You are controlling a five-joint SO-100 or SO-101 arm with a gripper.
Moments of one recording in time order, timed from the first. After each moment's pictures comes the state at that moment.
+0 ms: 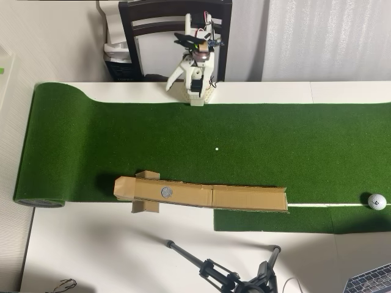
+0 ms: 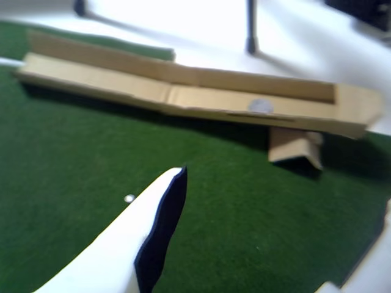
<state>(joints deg) 2.6 160.7 96.1 92.6 79.5</state>
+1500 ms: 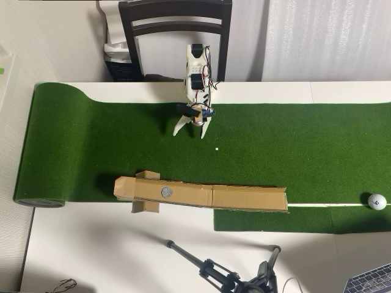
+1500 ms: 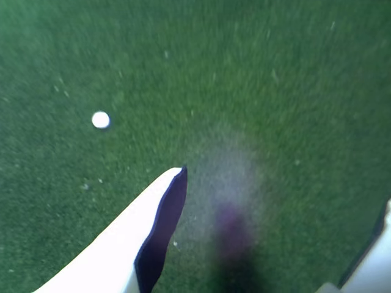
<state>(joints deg) -2.5 191.1 178.8 58.9 88.2</state>
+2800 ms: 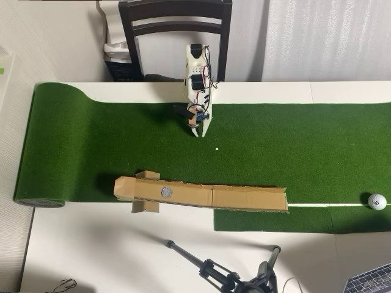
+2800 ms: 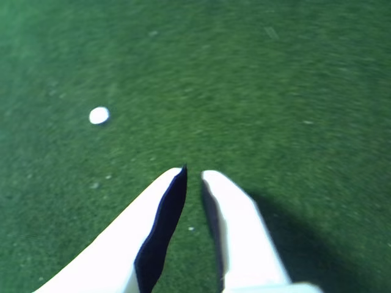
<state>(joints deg) -2.4 191.1 178.9 62.7 99.8</state>
